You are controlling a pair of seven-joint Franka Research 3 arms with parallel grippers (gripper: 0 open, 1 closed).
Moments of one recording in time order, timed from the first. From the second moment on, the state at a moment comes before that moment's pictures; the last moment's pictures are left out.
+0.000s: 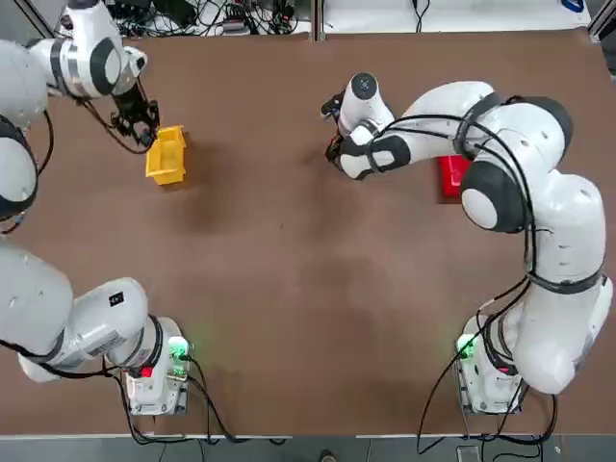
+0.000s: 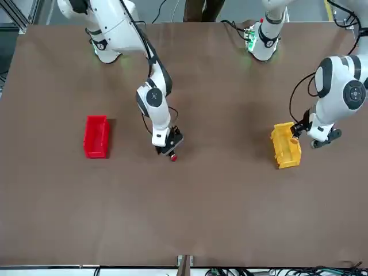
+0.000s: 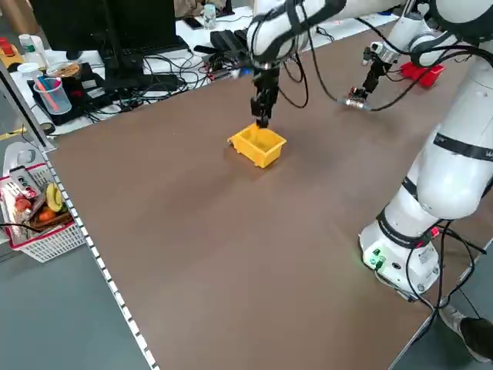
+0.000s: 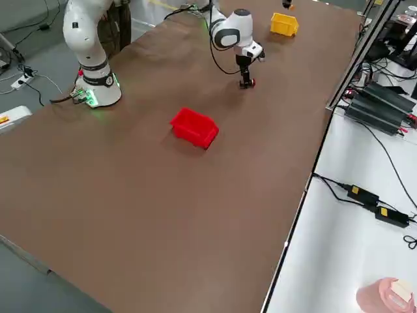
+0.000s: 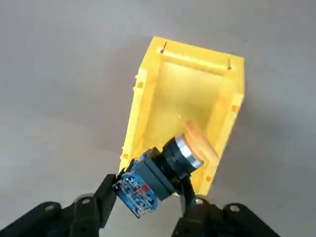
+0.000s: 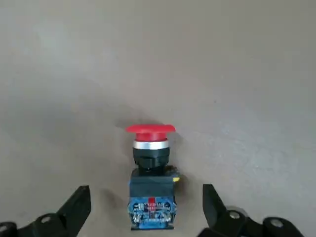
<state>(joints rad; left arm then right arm) 0.42 0.12 -0.34 -2.22 0.11 2.20 -0.38 0.76 0.66 -0.08 -1.84 0.00 2.70 0.12</state>
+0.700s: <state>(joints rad) 0.42 0.21 -0.35 -2.23 0.11 2.34 -0.39 0.76 0.66 -0.09 -1.84 0.00 2.74 0.17</state>
